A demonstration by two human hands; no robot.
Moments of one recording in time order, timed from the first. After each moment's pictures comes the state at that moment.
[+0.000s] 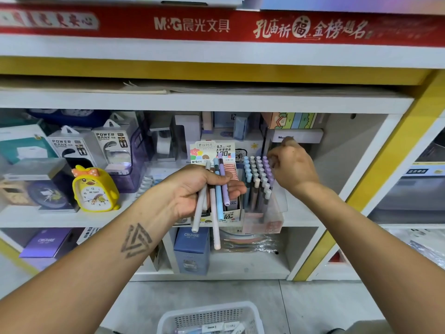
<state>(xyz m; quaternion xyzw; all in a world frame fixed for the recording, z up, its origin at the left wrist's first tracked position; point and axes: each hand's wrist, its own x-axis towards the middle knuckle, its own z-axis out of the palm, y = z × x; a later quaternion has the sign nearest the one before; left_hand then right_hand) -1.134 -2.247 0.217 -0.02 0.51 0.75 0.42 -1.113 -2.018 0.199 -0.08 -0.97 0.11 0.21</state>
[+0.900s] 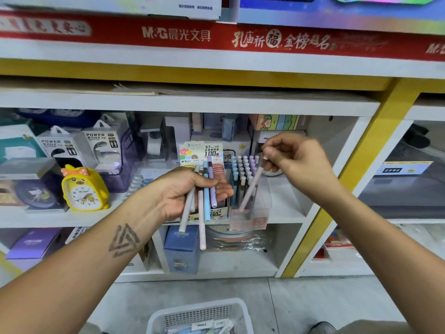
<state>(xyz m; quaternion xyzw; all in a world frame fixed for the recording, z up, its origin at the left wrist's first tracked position) -1.123 -2.249 0.216 -0.01 0.52 0.74 0.42 -1.049 -2.019 0.242 0.04 -0.85 0.48 0.22</state>
